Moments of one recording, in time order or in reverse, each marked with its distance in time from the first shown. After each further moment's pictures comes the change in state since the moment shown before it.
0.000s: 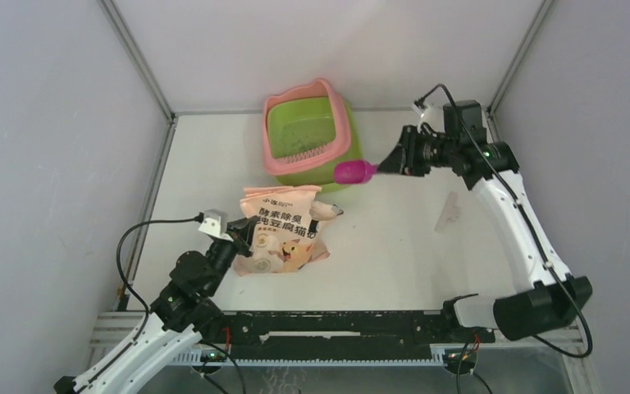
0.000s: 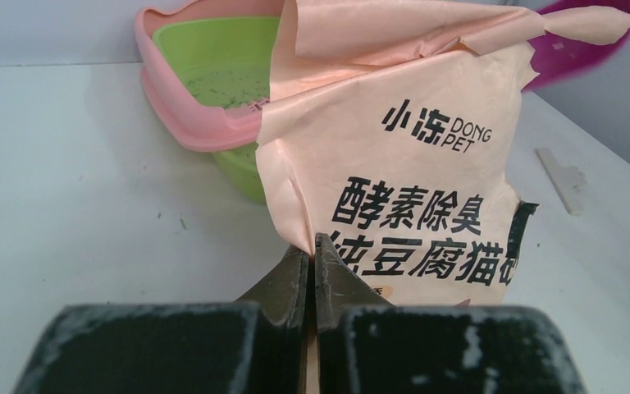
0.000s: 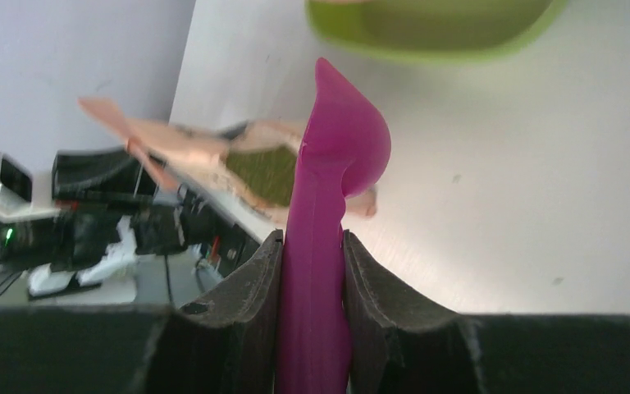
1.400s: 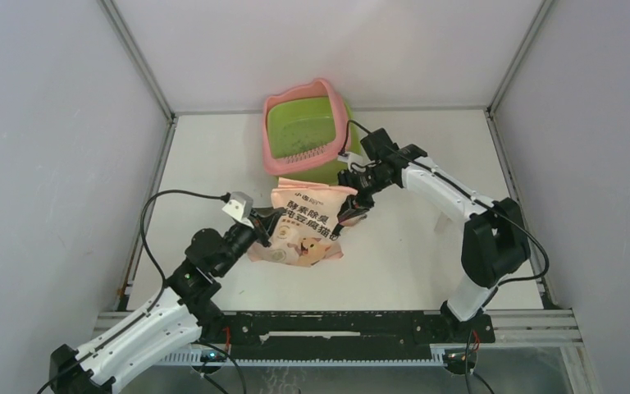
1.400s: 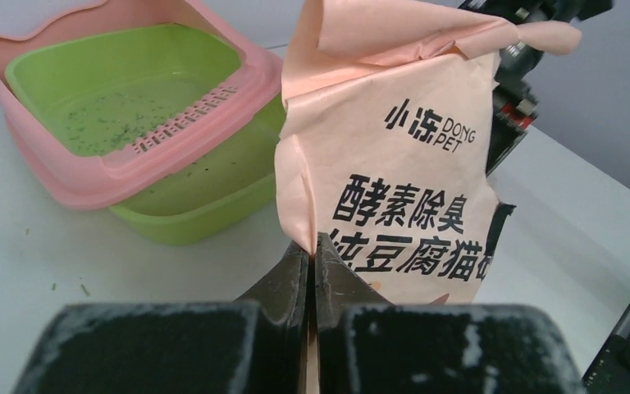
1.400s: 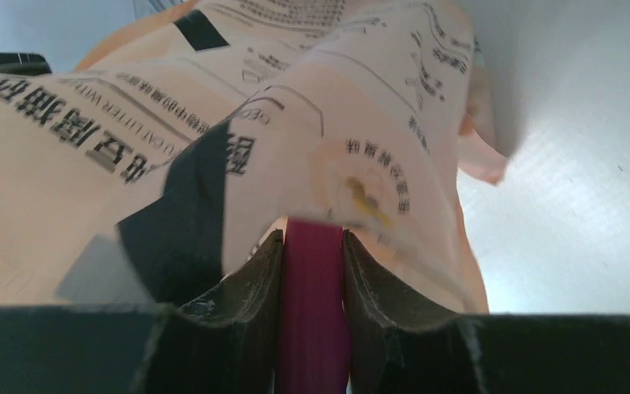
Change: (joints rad) left arm 0.001 0.350 0.108 0.240 0.254 0.007; right arm 0.288 0.309 -0.137 -0.013 -0.184 -0.024
